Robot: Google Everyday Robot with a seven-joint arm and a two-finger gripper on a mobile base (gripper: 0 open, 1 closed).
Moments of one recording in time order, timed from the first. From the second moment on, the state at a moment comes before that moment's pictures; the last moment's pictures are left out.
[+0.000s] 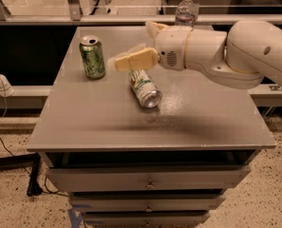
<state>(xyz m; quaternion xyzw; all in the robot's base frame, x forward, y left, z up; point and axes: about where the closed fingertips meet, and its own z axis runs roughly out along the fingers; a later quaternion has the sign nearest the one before) 0.579 0.017 0.982 -0.41 0.63 0.33 0.58</state>
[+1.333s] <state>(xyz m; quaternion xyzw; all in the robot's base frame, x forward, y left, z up) 0.540 -0.082 0.940 -0.43 0.67 0.28 0.54</state>
